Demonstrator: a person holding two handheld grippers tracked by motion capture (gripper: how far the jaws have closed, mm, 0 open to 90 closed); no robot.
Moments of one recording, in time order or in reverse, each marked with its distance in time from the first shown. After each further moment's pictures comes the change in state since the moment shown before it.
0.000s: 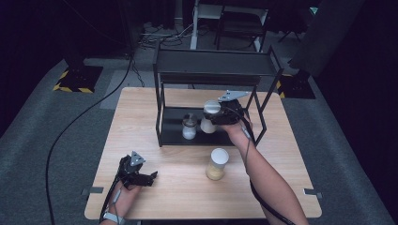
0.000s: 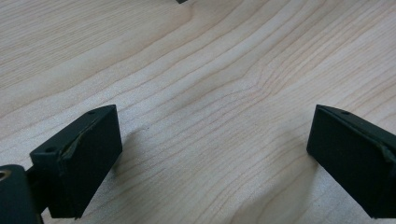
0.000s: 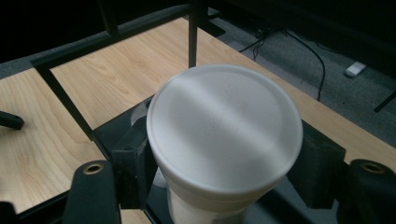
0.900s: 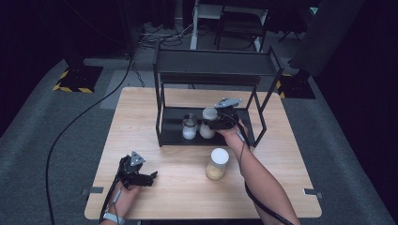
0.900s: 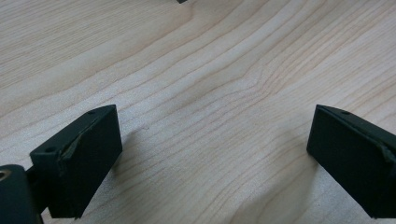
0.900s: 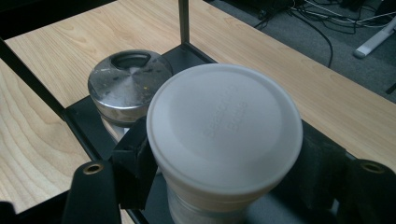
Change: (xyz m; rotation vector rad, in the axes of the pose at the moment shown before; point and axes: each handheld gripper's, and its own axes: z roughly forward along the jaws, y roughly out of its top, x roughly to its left) left arm 0.000 0.000 0.000 0.002 0.000 0.000; right arm -0.011 -0.029 0.038 0.048 0.008 0.026
